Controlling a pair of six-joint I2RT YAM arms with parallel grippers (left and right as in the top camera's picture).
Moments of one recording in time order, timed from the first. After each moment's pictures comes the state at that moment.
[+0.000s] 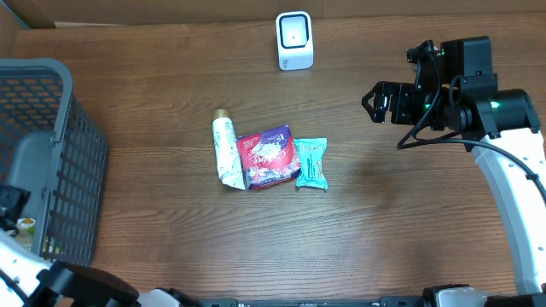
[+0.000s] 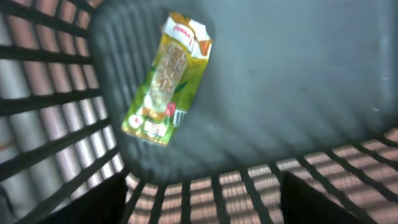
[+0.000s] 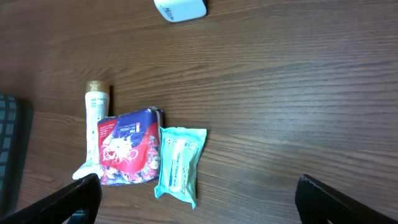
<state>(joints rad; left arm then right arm) 1.01 1.58 1.50 -1.20 -0.05 -0.36 0.12 1.49 1.46 -0.95 -0.36 0.20</state>
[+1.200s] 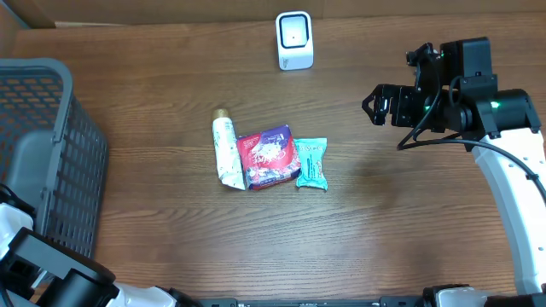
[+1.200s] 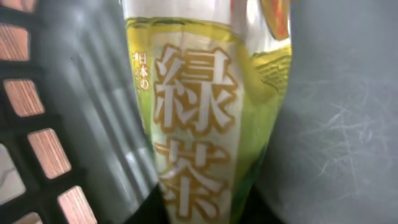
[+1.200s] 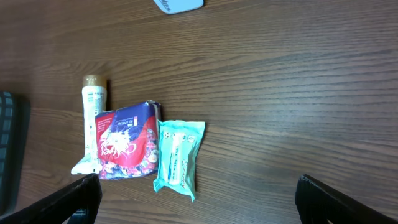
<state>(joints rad) 1.01 1.74 1.09 -0.66 -0.30 -0.08 0.12 1.49 1.46 -0.98 -0.35 0.20</state>
